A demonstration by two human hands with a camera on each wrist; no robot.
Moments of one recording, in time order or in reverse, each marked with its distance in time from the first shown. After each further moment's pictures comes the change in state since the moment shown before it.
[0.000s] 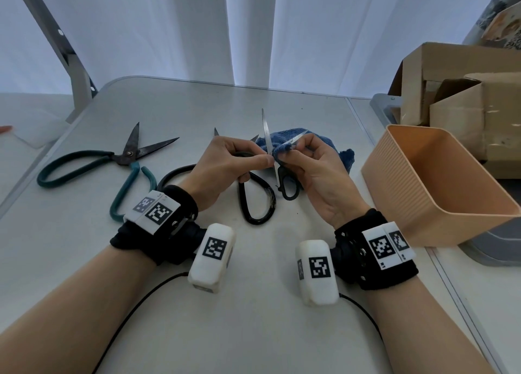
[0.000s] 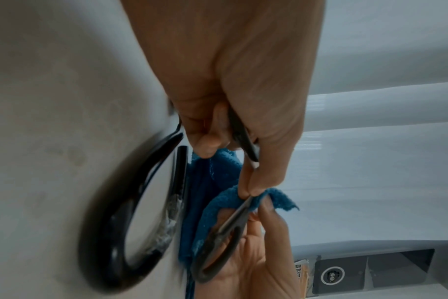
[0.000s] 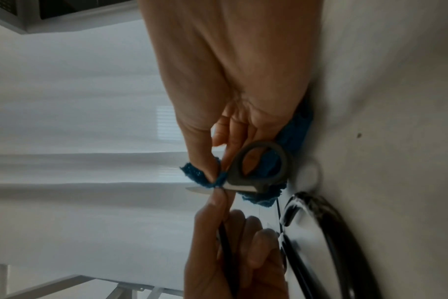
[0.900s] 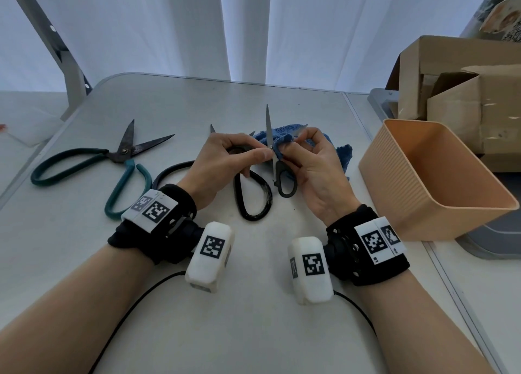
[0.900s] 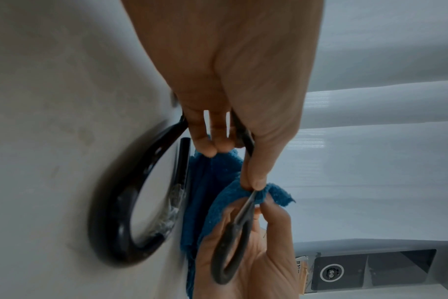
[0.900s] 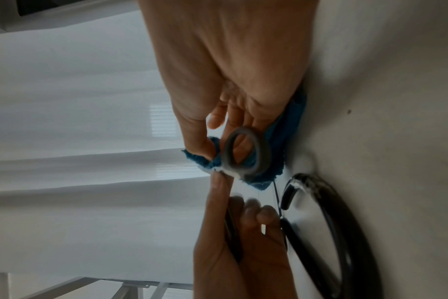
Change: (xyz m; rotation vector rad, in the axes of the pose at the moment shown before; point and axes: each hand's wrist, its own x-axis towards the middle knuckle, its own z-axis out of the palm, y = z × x) left_hand -0.001 -0.002 0.005 0.035 0.036 0.065; right_hand -0.001 0.001 0.005 0.072 0.081 -0.023
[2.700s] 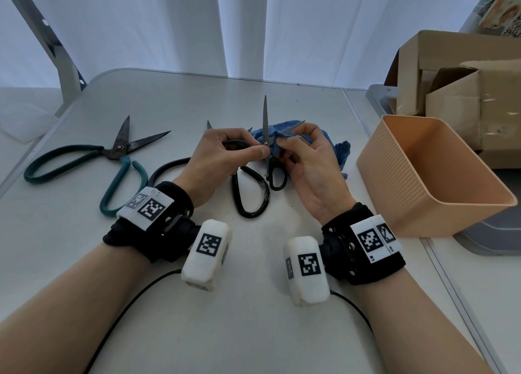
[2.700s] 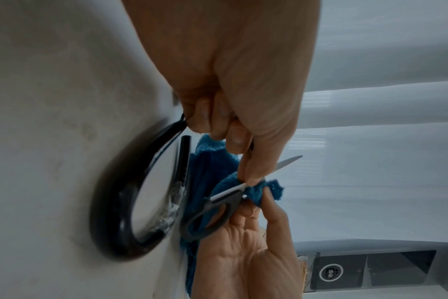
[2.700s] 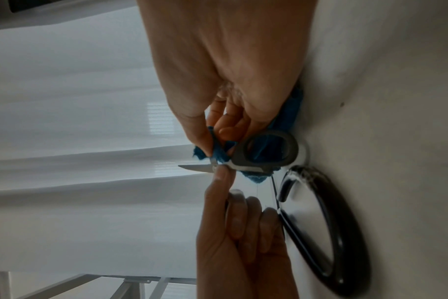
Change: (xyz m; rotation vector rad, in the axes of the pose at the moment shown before) left_hand -0.001 0.004 0.003 0.021 0.022 -0.026; right_hand 0.001 0.005 0.001 0.044 0.030 0.003
